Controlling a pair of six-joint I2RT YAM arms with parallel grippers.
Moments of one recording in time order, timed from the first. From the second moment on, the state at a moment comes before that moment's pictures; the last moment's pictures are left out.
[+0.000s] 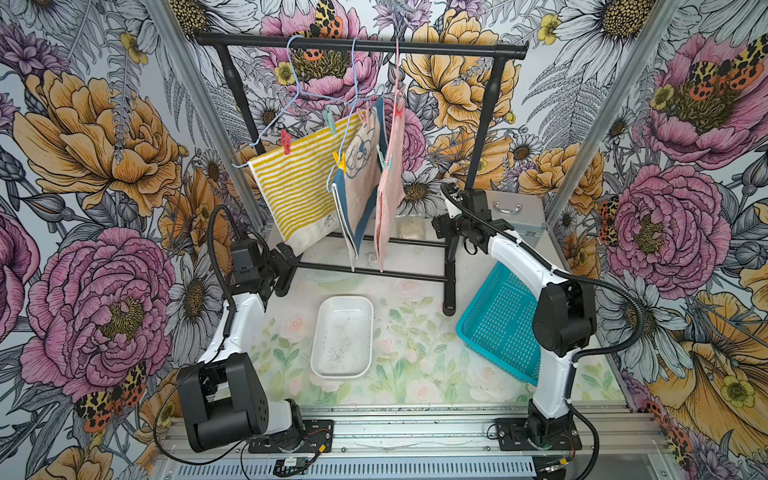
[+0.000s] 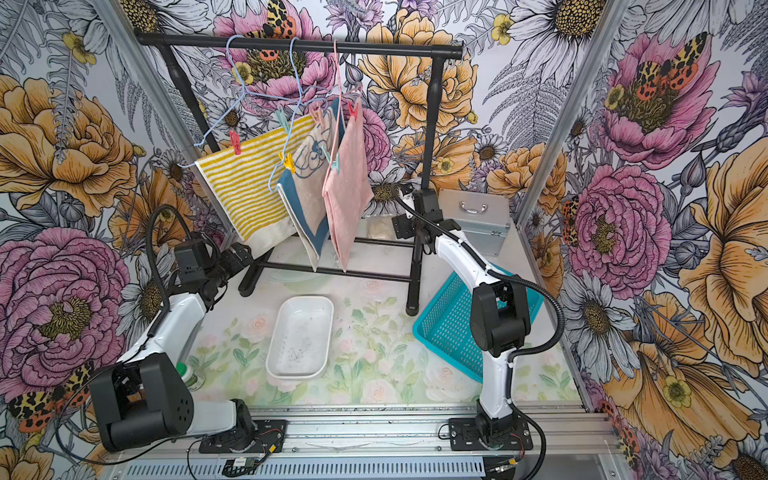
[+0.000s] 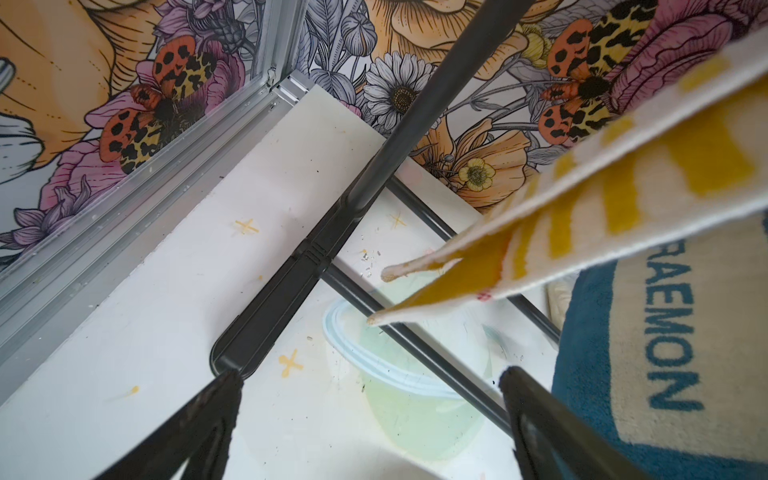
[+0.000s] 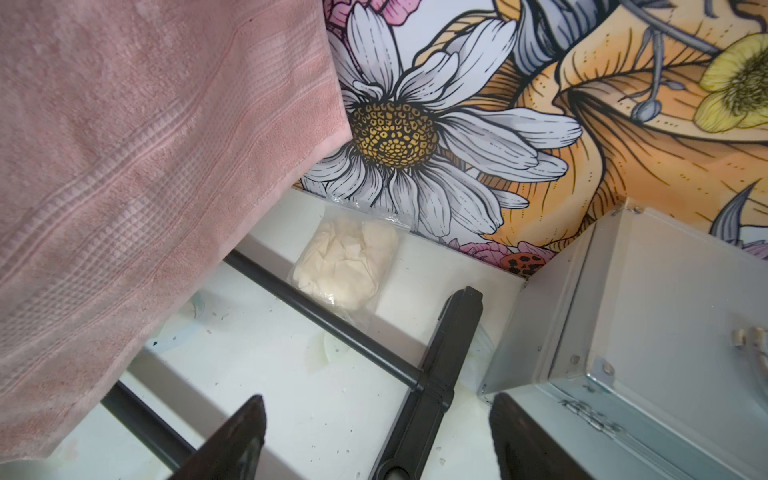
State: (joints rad) left arm 0.24 1.35 0.96 -0.20 0.14 -0.48; right arm 0.30 2.00 1.80 -0.38 -0.05 -0.09
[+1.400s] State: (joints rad) left arm 0.00 1.09 0.85 -0.53 0.11 -0.51; right arm 0.24 1.78 1.58 -0.39 -0.13 -0.08
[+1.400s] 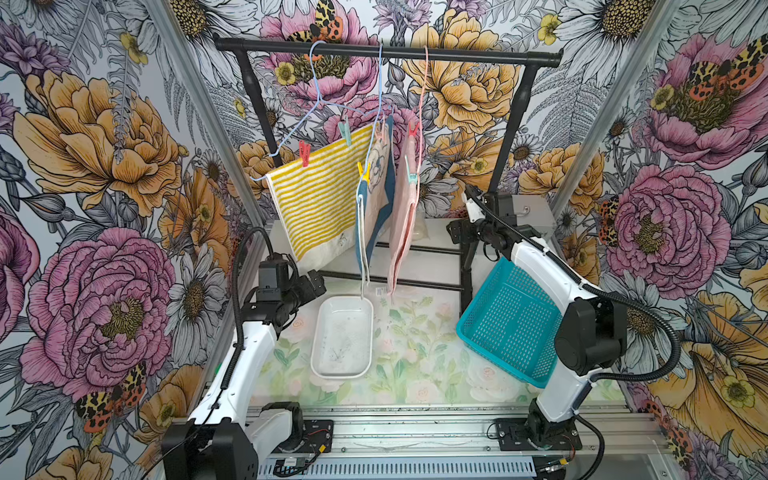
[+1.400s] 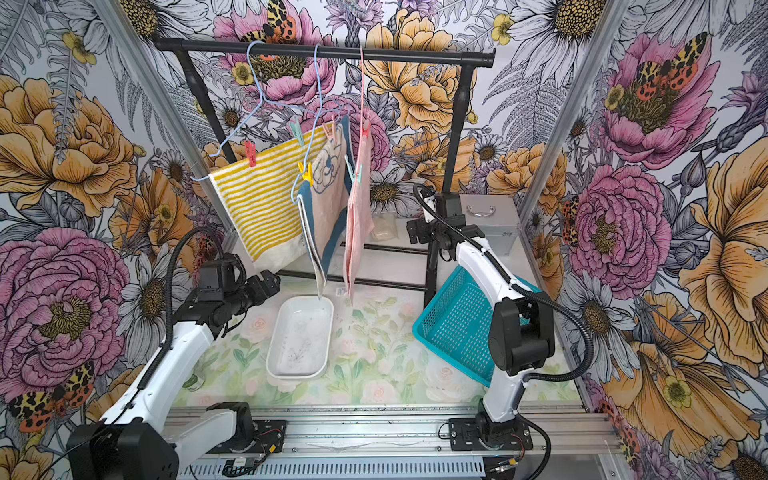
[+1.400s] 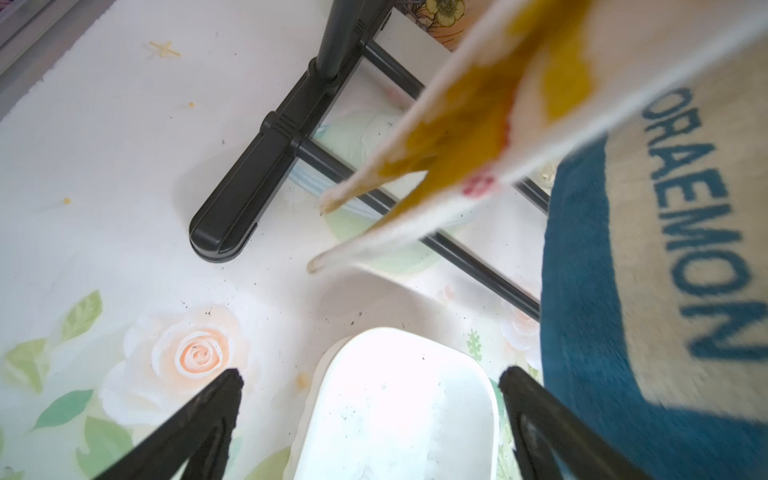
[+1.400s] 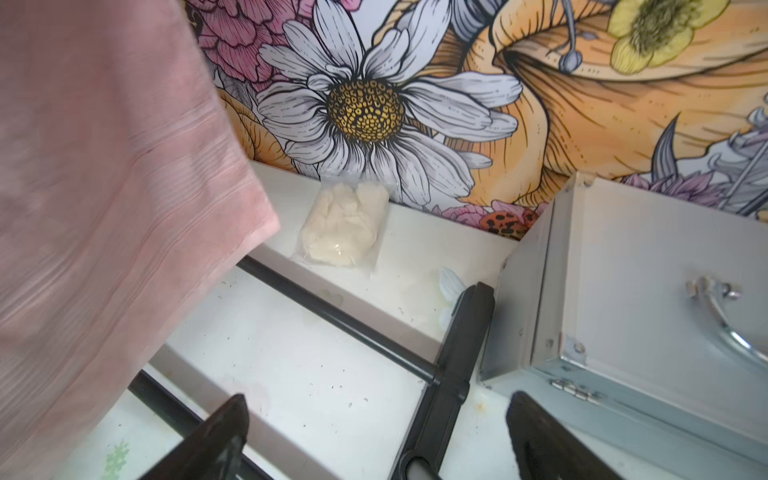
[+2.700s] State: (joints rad) left arm -0.40 1.05 0.80 -0.53 0.11 -0.65; right arm 0.39 0.95 0.91 -0.30 -0.04 0.28
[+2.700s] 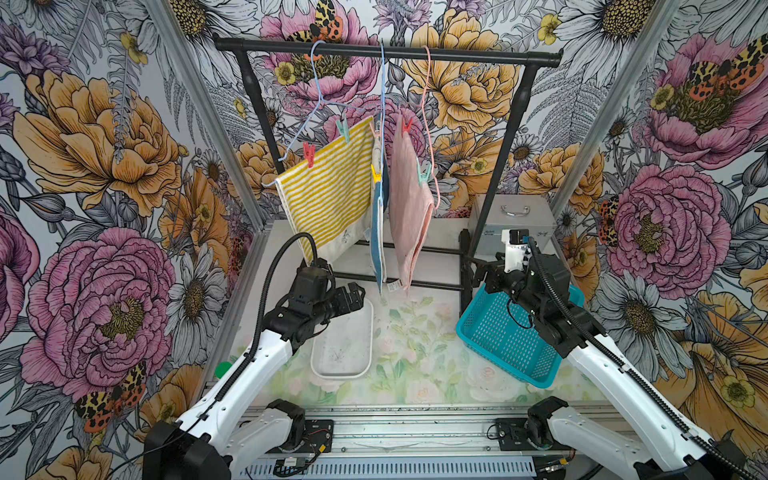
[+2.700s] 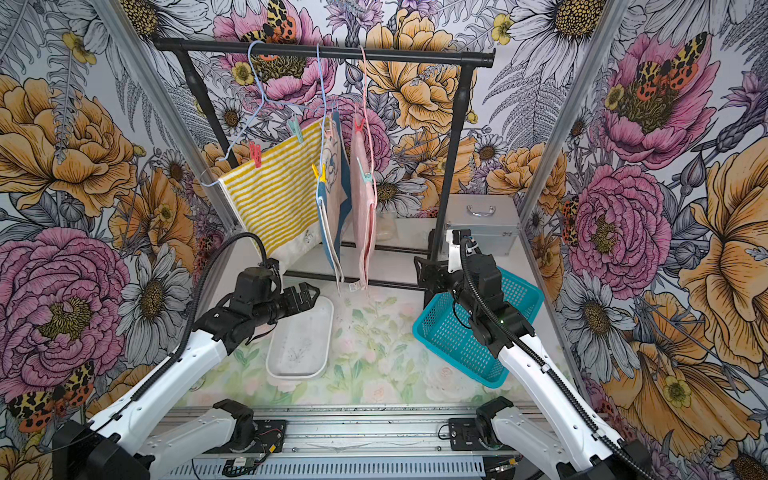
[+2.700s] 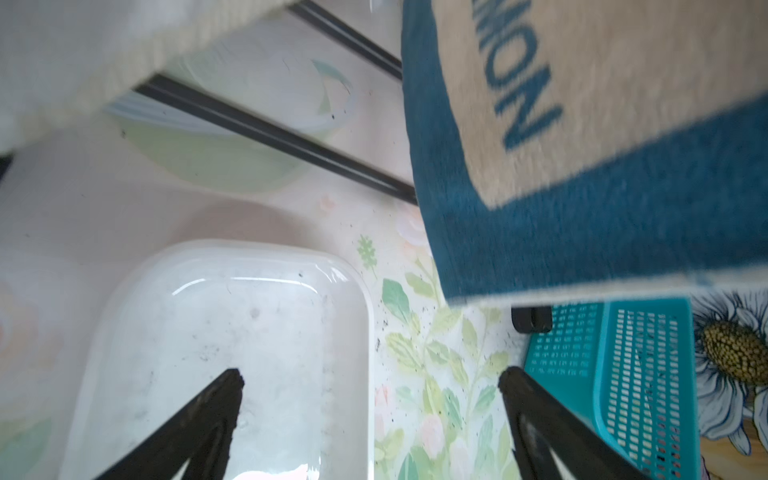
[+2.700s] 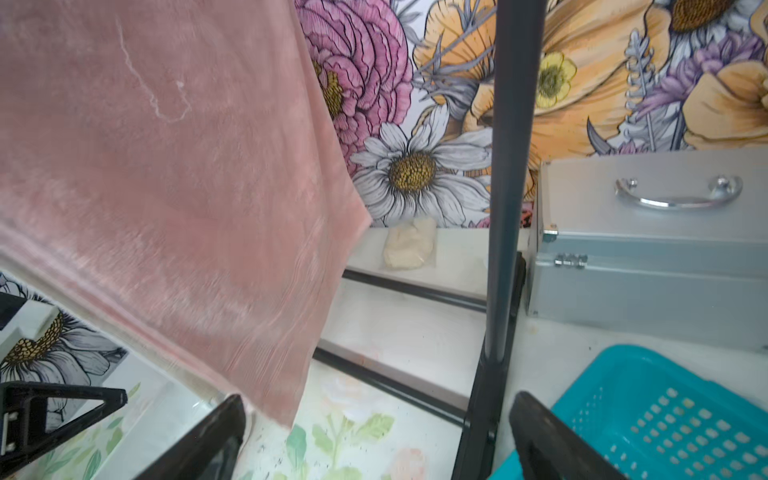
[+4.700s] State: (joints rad) left arm -0.19 1.25 0.89 -0.53 0.29 -0.70; right arm 0.64 1.57 1.21 -0.82 -0.39 0.32
